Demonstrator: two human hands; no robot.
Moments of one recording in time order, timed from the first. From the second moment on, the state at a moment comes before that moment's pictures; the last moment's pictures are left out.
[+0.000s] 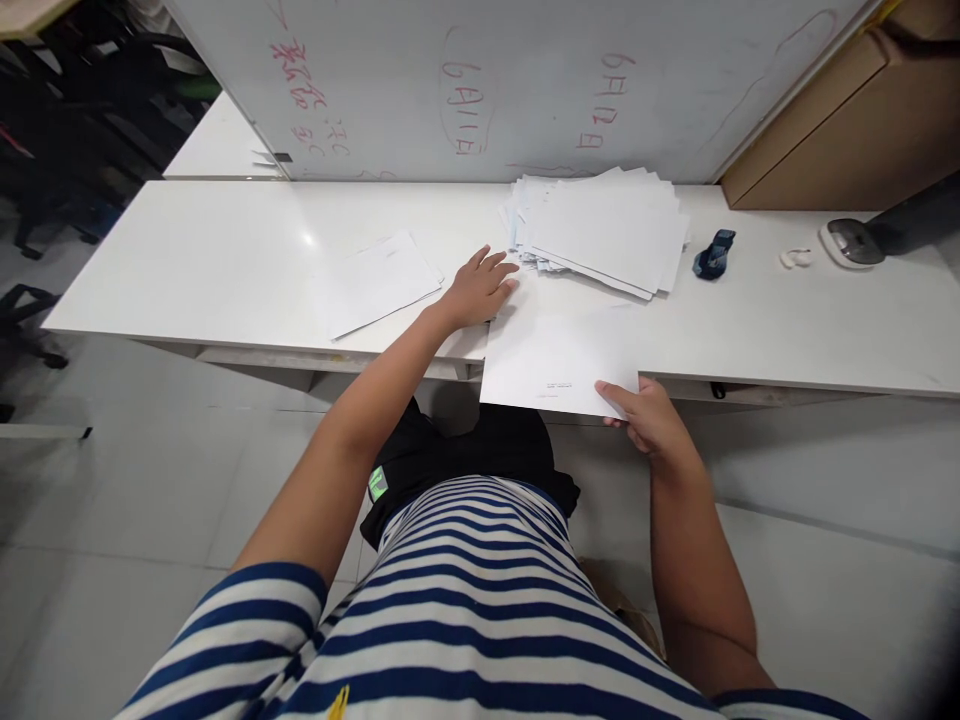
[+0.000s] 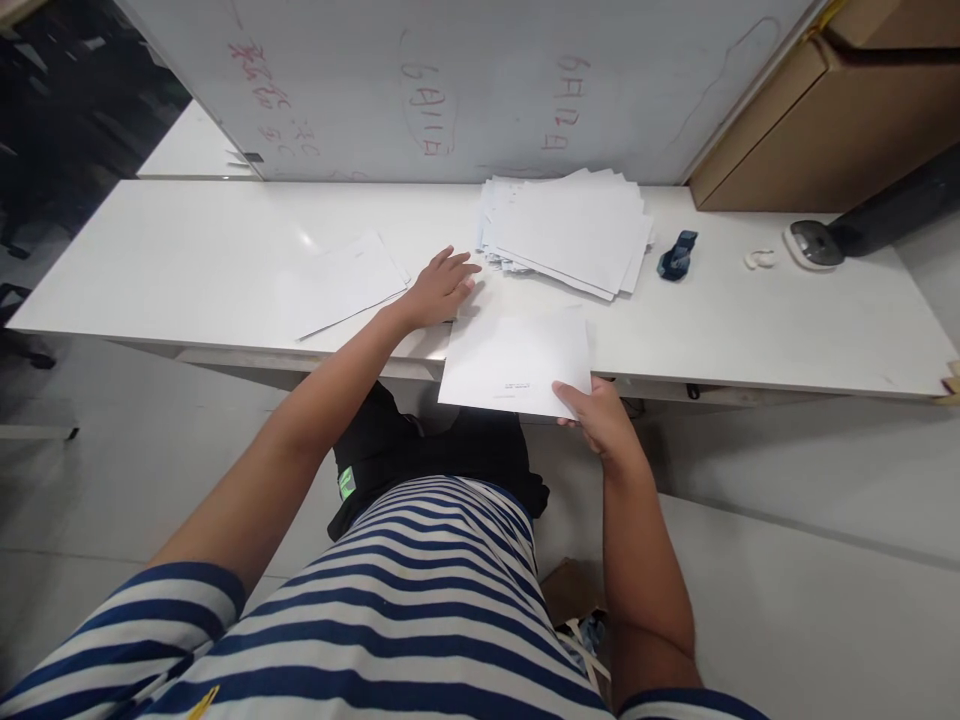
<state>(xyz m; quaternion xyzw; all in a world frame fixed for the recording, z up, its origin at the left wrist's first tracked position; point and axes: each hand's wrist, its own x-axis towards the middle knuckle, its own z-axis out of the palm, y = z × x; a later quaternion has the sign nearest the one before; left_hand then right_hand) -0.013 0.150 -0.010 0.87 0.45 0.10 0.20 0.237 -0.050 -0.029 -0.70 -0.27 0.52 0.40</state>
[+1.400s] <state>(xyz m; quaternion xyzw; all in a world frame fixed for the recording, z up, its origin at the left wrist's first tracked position) -0.089 0.086 -0.038 0.83 0.50 0.23 0.10 0.271 -0.062 -0.021 -0.74 -0.34 0.41 0.41</state>
